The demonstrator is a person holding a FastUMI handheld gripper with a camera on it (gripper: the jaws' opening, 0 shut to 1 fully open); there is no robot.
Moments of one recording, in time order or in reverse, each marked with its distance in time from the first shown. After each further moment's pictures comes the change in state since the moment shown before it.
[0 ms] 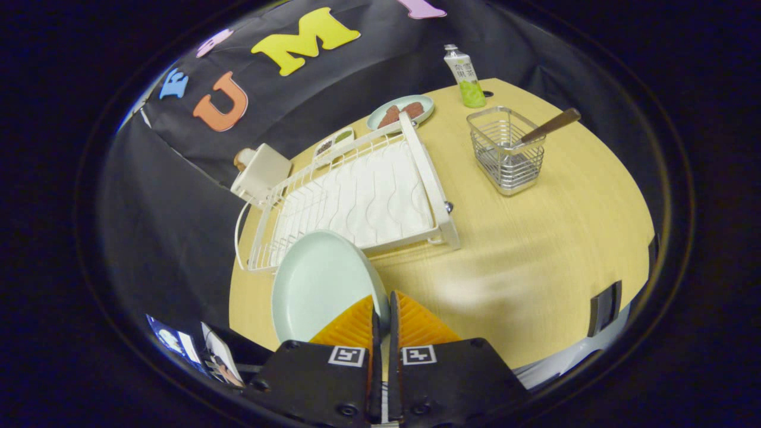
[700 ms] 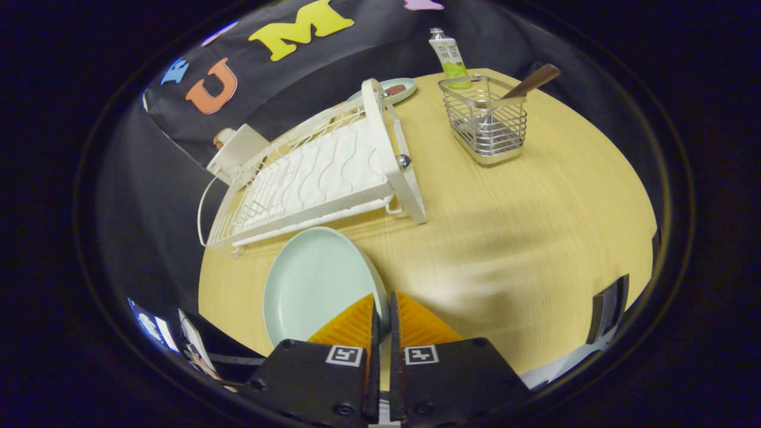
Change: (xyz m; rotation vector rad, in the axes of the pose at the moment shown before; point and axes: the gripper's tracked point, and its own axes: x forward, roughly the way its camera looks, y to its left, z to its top) arm 0.036 -0.061 -0.023 0.006 0.032 -0.099
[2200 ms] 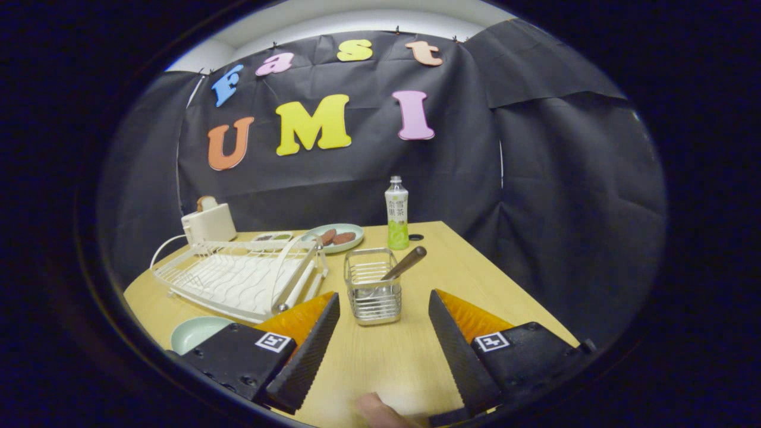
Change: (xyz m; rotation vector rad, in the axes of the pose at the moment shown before) arm -0.084 -0.112 0.150 -0.261 -0.811 -0.154
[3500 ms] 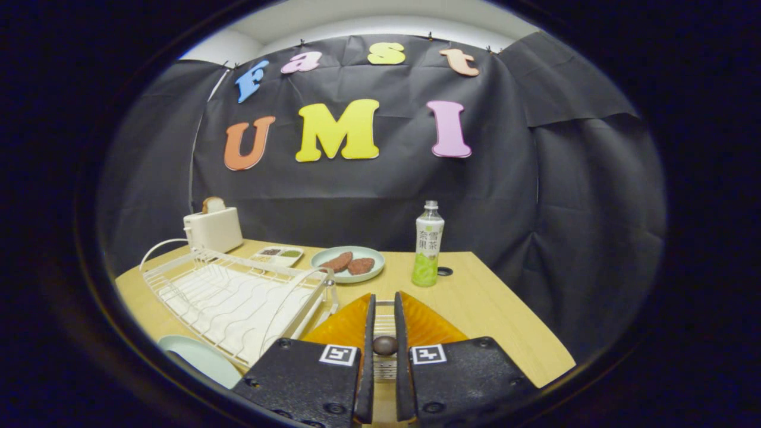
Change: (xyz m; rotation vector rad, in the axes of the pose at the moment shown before) arm 0.069 0.039 0.054 -0.105 -0.066 0.040
